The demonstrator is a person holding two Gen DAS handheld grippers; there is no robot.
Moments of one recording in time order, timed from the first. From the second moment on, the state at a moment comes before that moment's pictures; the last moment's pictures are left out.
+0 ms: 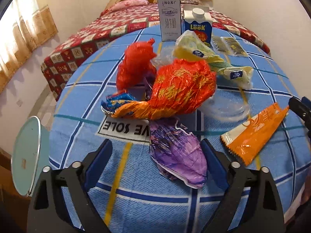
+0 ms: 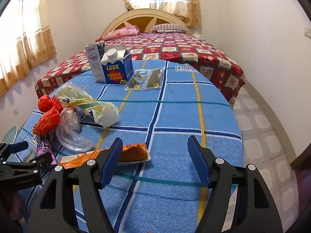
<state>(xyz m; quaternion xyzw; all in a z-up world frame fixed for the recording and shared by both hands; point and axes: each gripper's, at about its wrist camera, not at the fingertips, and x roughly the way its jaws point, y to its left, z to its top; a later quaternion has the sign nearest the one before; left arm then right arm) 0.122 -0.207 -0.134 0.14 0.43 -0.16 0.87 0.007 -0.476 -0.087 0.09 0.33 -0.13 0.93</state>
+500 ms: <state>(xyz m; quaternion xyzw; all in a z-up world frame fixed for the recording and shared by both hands) 0.090 -0.167 -0.093 0.17 0.37 -0.27 0.87 0.003 -0.461 -0.089 0.09 0.33 -0.11 0.93</state>
